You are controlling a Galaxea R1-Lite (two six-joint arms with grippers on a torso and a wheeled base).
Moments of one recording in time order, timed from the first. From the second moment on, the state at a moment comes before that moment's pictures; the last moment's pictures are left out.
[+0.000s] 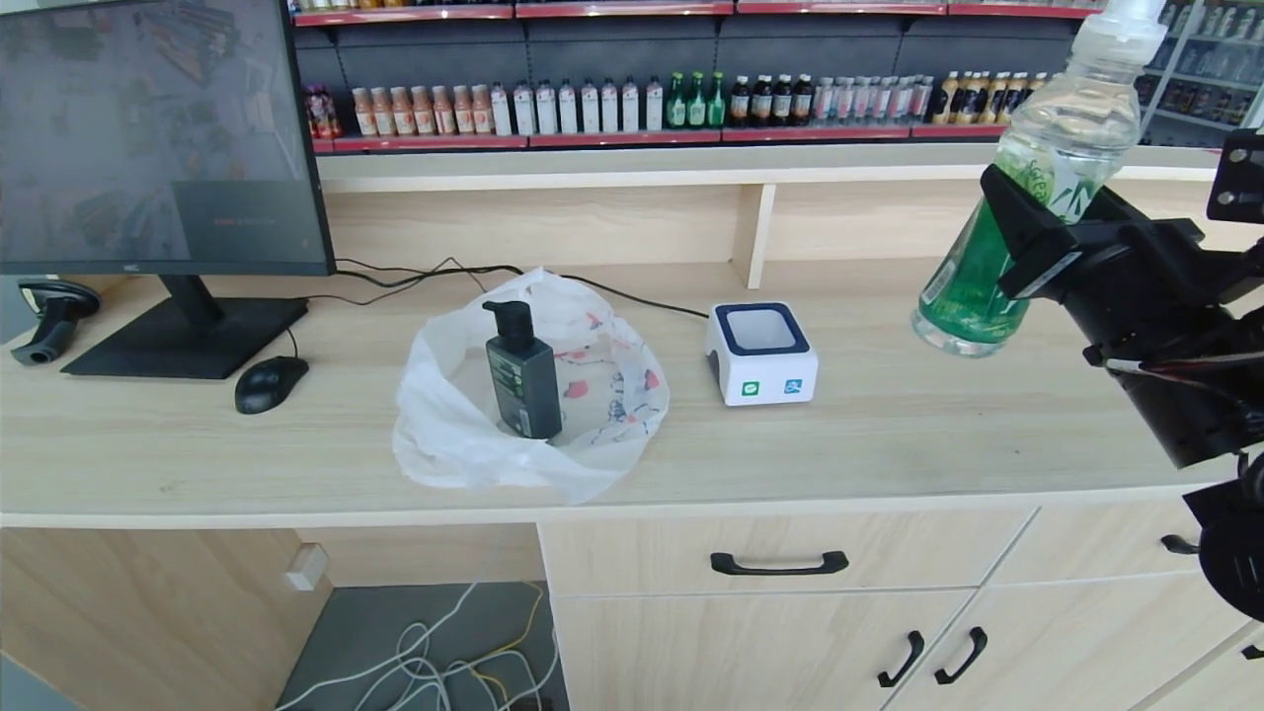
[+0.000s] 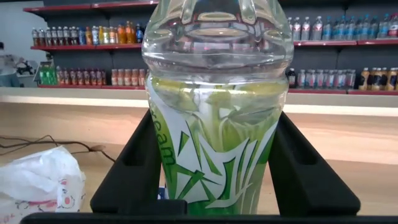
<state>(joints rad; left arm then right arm) 0.00 0.00 0.00 0.00 0.00 0.01 0.25 1.67 -0.67 -1.57 -0.04 -0.06</state>
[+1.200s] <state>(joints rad) 0.00 0.00 0.00 0.00 0.00 0.01 0.28 1.67 -0.65 -1.57 -0.04 -0.06</state>
